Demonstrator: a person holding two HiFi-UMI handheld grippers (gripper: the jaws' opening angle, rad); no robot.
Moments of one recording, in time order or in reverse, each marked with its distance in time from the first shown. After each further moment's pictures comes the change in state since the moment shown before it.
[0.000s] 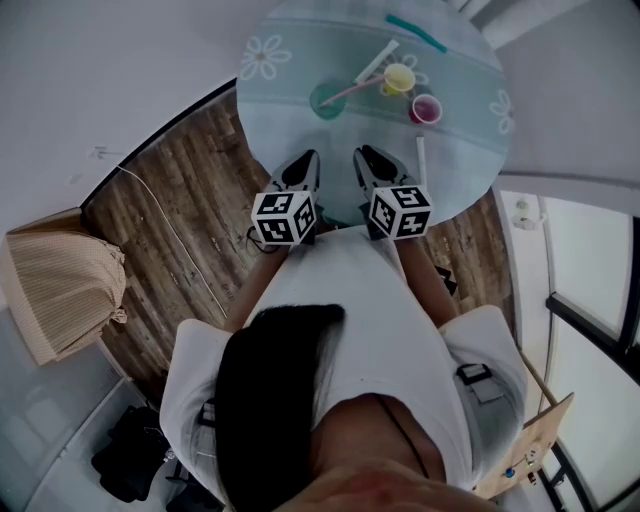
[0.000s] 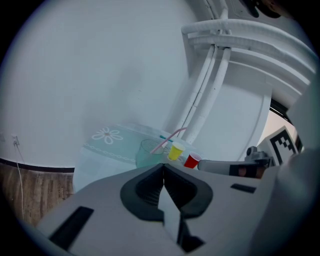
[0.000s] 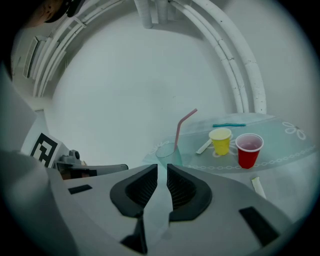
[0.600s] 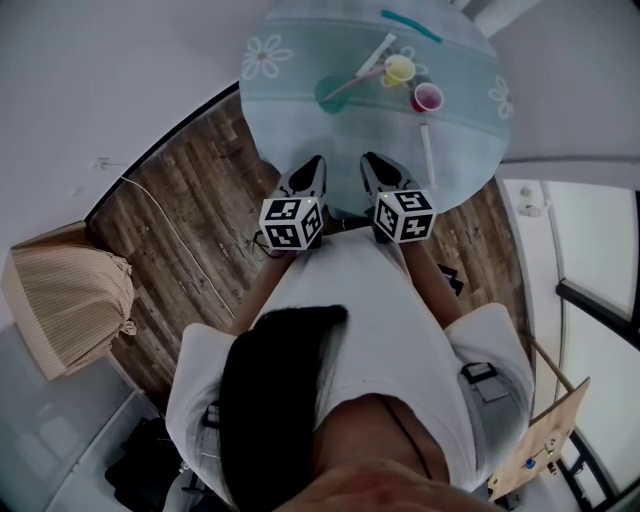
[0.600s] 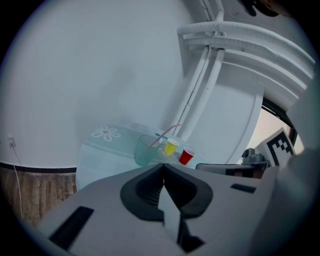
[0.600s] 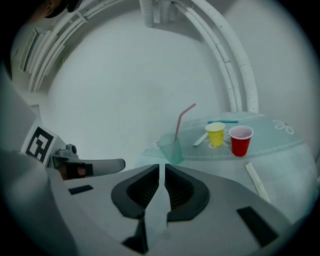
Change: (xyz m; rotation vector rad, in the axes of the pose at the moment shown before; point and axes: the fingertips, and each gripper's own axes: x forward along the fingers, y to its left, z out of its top) left arm -0.027 -0.005 -0.018 0.028 0.008 -0.055; right arm -0.018 0.017 -0.030 -0.003 0.012 -0.063
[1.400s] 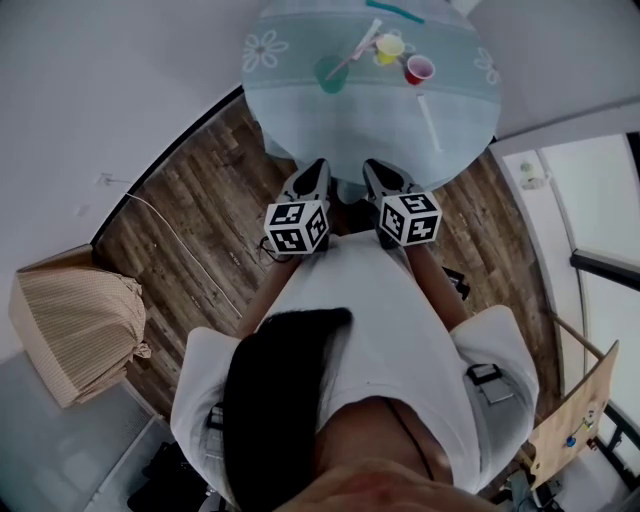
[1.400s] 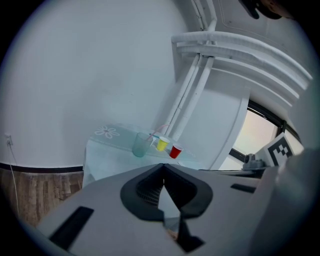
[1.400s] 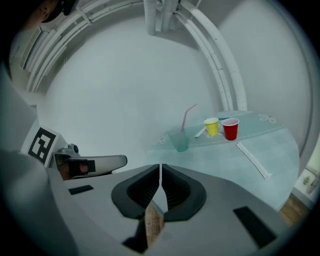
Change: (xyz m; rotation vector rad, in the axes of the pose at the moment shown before) left arm -0.074 -0.012 -0.035 0.025 -0.029 -0.084; right arm -0.054 0.060 -0.054 0.038 -0.050 -0.055
